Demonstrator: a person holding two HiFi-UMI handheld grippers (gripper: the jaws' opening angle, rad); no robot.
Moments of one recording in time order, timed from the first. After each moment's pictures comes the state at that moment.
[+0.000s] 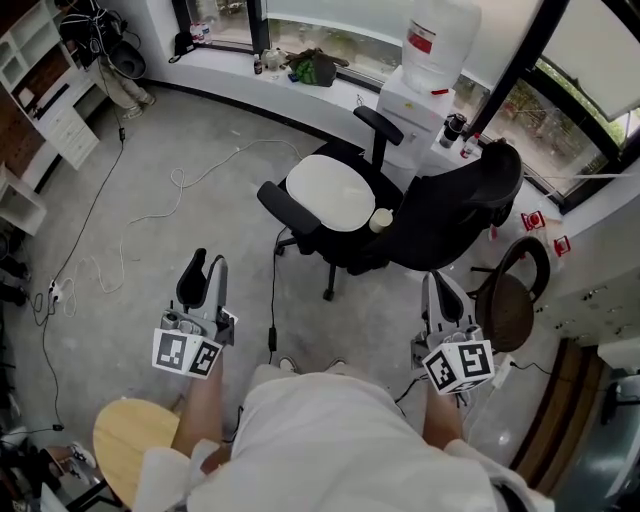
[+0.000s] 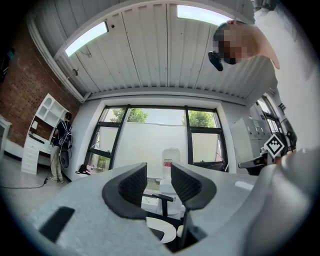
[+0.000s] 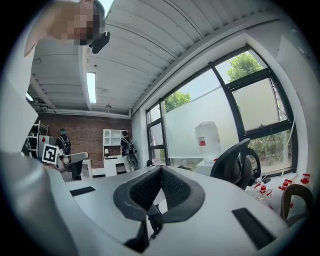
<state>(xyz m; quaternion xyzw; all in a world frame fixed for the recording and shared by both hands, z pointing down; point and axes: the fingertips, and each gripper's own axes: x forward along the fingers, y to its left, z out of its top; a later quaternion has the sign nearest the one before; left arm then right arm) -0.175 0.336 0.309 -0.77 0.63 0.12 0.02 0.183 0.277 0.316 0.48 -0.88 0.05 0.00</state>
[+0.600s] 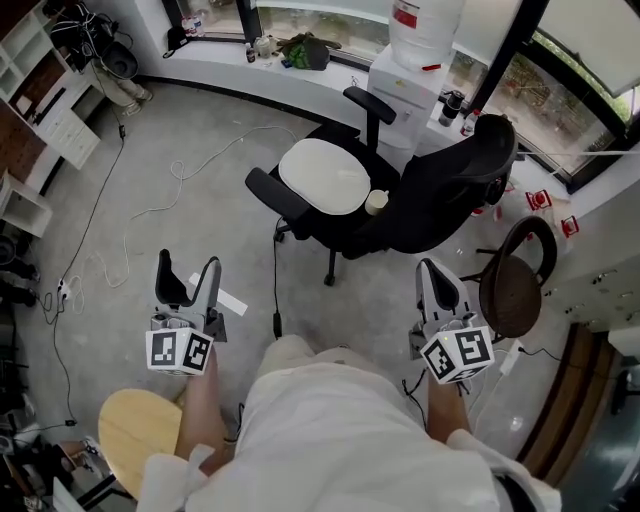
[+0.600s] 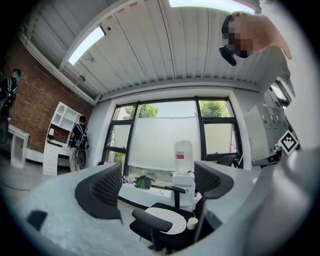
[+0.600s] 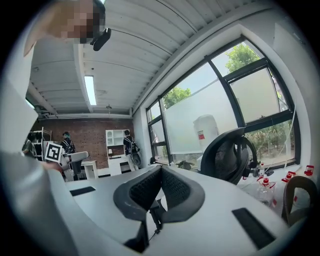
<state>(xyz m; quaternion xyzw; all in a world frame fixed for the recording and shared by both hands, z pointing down) -0.163 0.337 0.324 -0.72 0.69 0.08 0.00 0.223 0.269 0.345 0.46 -0.89 0.08 0.00</state>
